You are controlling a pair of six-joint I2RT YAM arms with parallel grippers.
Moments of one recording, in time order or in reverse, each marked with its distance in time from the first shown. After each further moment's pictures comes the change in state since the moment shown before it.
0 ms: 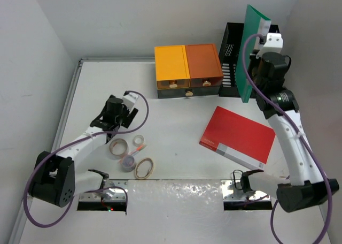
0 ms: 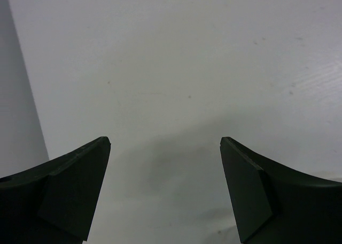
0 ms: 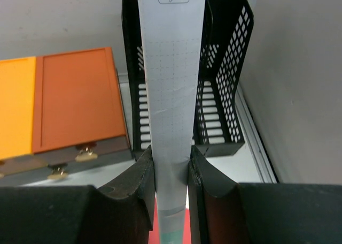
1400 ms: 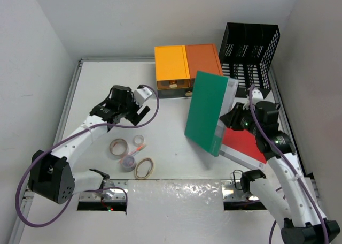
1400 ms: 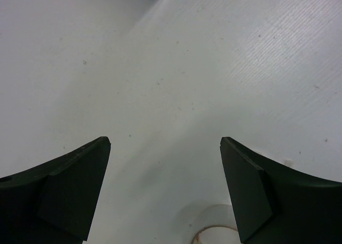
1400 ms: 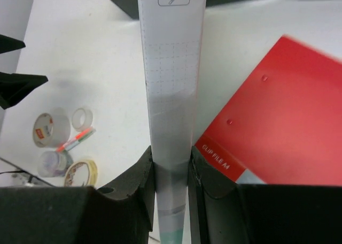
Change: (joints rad) left arm -0.066 0.033 0.277 -0.325 0.357 0.066; right arm 0.000 -0.431 -0.606 -0.113 -0.664 0.383
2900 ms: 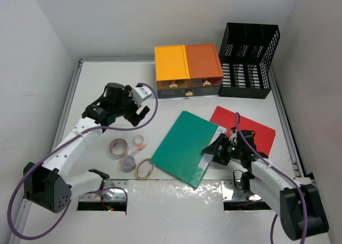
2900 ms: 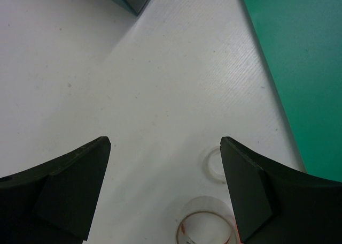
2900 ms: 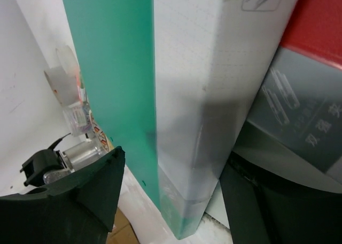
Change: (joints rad) left arm 0.000 -0.088 0.083 -0.140 0.151 -0.005; right arm -0.007 0.161 -0.657 0.464 -0.308 0.492
